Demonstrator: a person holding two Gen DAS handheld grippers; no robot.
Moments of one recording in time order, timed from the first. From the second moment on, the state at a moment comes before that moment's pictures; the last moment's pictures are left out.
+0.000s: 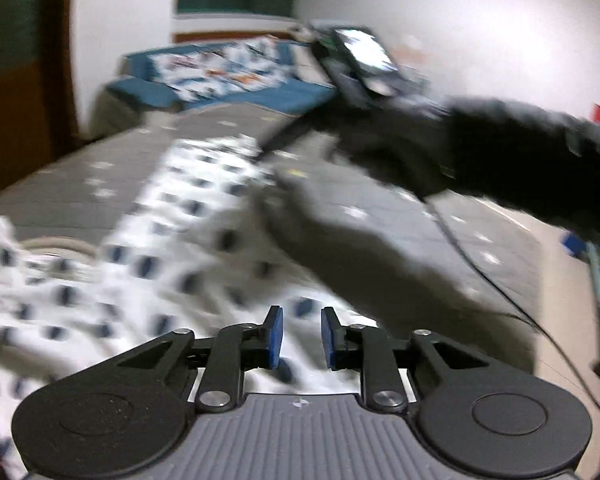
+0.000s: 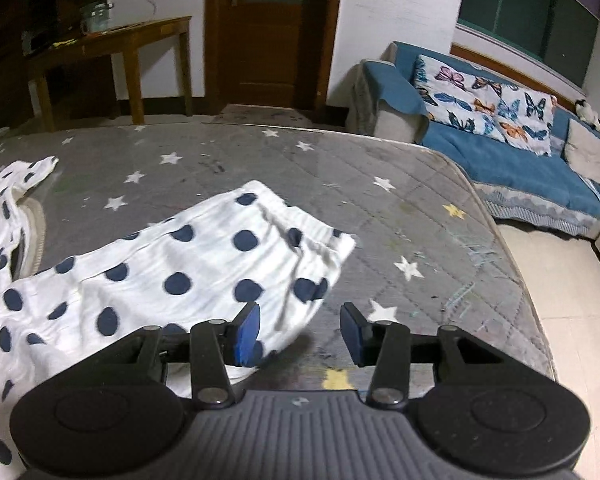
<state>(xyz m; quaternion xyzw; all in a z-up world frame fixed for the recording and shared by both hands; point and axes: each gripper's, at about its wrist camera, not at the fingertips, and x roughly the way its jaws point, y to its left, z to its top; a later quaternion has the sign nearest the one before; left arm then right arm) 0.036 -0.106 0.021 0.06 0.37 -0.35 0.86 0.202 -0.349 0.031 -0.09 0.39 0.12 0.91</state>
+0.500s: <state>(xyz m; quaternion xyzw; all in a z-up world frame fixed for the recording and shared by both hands) 0.024 -0.141 -0.016 0.02 0.41 -0.46 0.78 0.260 -0.339 0.010 -0.10 0.38 0.11 0.91</state>
